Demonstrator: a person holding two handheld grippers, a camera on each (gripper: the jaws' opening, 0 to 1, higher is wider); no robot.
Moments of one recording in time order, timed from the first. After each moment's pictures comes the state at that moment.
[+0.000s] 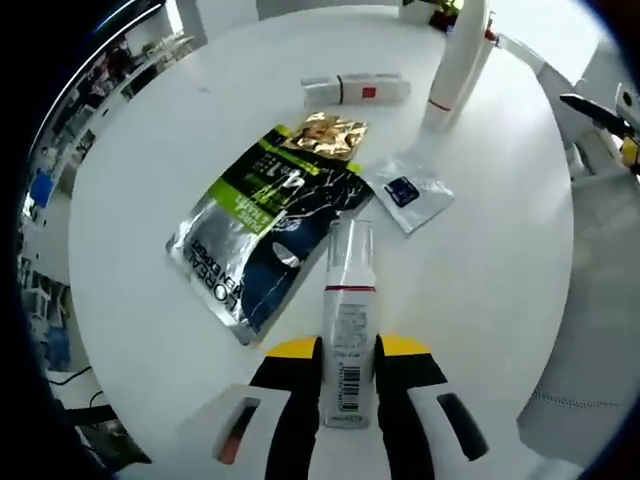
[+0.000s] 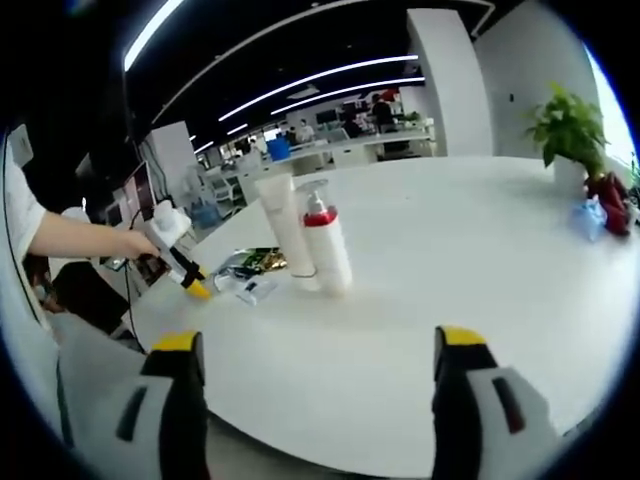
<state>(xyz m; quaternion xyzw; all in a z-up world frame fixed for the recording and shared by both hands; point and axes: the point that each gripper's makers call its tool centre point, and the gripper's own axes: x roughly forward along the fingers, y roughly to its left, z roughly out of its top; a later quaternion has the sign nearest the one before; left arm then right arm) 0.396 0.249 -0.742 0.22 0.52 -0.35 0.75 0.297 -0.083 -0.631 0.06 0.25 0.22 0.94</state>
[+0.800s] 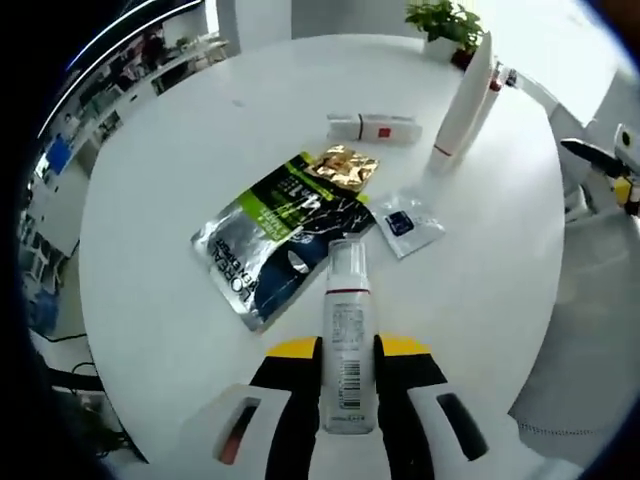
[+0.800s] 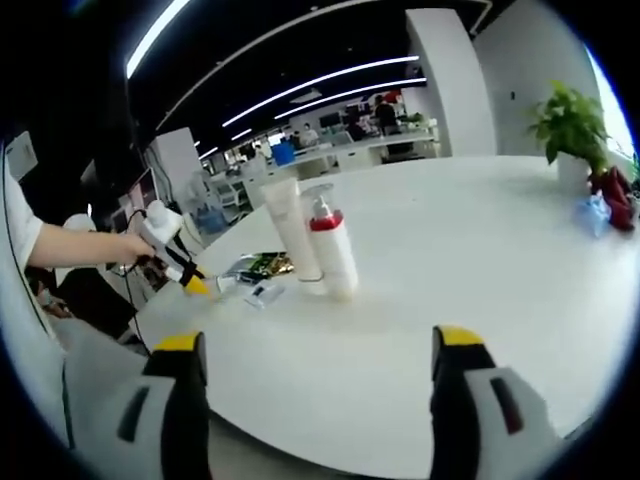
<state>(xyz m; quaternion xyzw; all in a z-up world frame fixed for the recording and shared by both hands) 0.391 0.246 -0.712 0.15 0.49 -0.32 0.79 0.297 -0.080 -0.628 0.07 0.24 0.23 0.94</state>
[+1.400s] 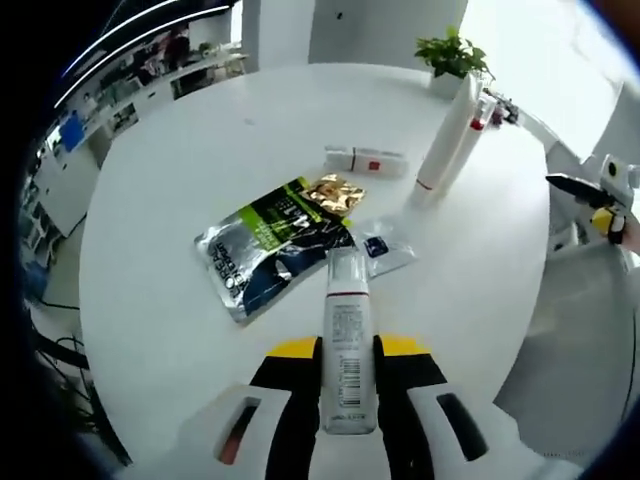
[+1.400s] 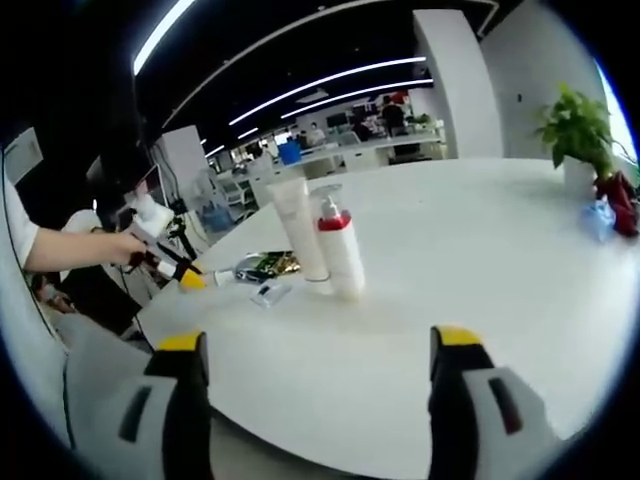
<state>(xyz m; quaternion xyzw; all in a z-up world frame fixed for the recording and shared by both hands) 0.374 0.235 -0.685 0.08 0.46 -0.31 0.83 0.295 -0.075 -0.625 0.07 0.24 0.25 0.94</state>
